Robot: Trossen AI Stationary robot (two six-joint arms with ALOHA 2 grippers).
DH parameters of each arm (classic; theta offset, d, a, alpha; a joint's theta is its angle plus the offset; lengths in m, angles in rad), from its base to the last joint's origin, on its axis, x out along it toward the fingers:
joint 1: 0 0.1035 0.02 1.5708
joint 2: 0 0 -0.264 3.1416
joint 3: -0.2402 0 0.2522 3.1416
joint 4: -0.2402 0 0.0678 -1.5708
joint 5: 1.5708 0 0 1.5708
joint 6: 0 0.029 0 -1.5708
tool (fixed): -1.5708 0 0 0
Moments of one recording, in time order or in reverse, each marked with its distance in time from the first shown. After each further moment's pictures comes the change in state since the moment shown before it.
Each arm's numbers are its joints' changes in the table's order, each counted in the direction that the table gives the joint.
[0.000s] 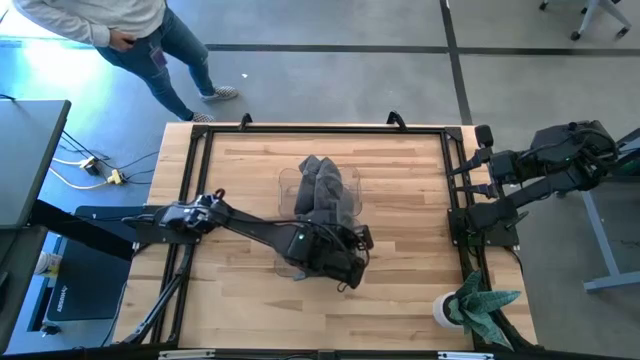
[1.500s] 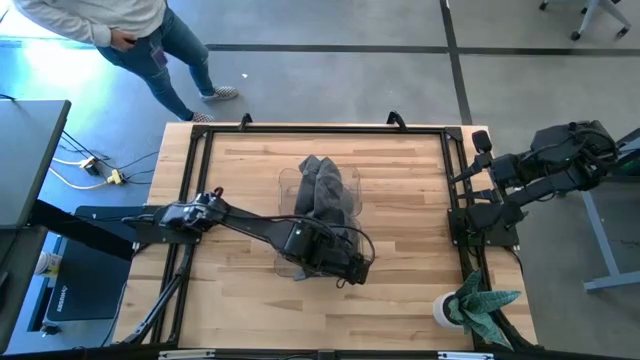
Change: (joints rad) left arm 0.006 0.019 -0.029 -0.024 -0.549 0.422; right arm 0.000 0.000 0.000 -0.001 0.098 0.007
